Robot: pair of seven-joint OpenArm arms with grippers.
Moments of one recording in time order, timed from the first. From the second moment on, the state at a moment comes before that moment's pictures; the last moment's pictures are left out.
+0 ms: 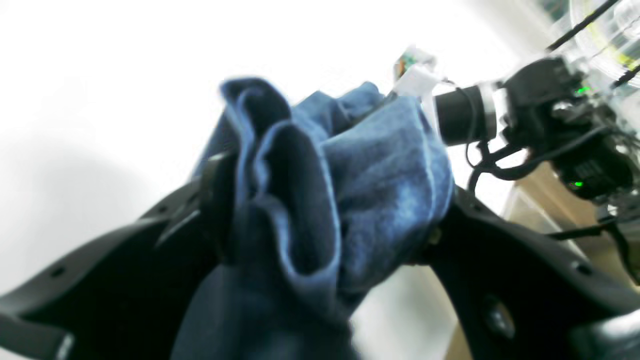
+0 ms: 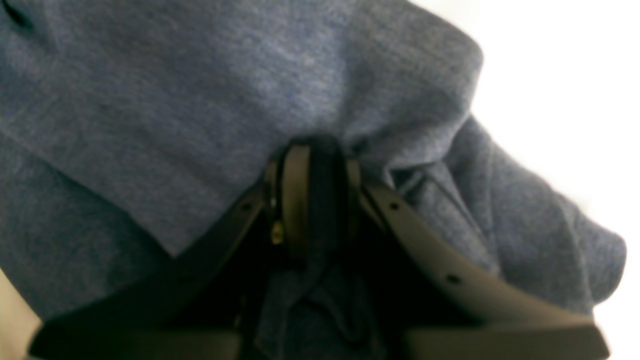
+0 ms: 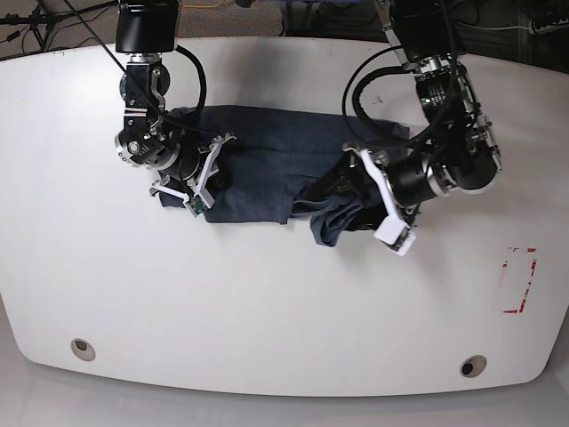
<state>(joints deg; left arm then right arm) -6.0 3.0 -15.7 107.5 -54.4 -41.5 83.7 -0.8 7.6 5.6 84.1 6.6 39.7 -42.4</state>
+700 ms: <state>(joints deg) -8.5 -0.5 -15.8 107.4 -53.7 -41.5 84.7 -0.9 5.7 5.6 84.2 6.0 39.7 -42.4</state>
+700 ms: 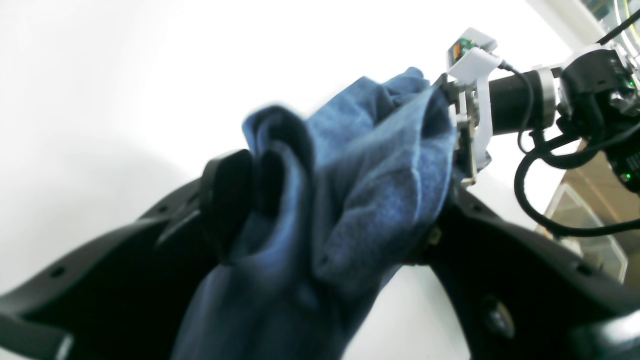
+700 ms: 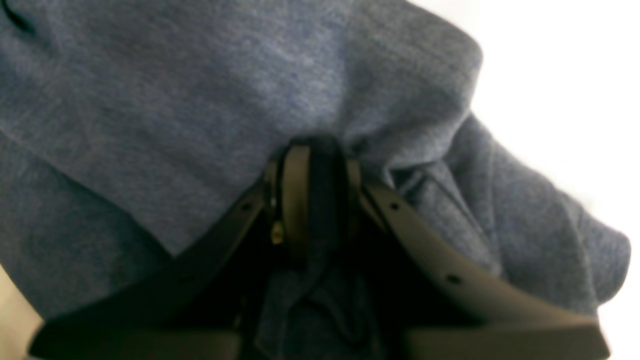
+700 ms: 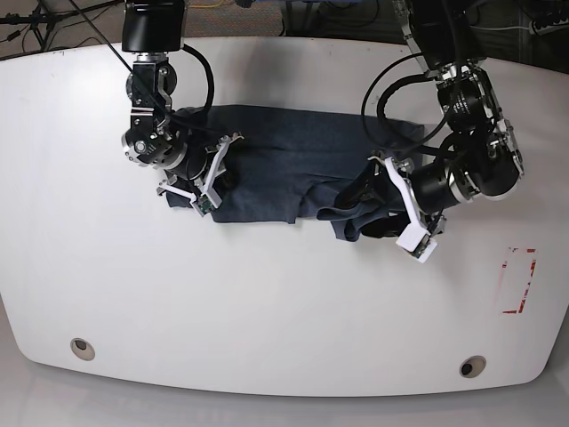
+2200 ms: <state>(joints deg) -16.2 -10.6 -4.4 80.6 -61.5 -26.0 84.0 -1.7 5.7 5.6 84.2 6.6 39.7 -41.7</state>
